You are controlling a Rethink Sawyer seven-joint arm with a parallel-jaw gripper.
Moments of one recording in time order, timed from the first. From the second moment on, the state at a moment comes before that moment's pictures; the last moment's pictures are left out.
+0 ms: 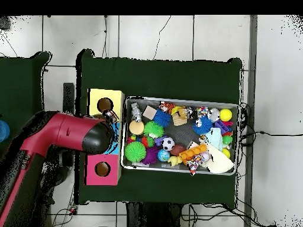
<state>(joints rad) 0.68 -0.05 -0.88 1.02 -1.81 -0.85 3.86</state>
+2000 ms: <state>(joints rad) 0.65 -0.08 -0.90 0.94 -1.95 -1.03 3.86</state>
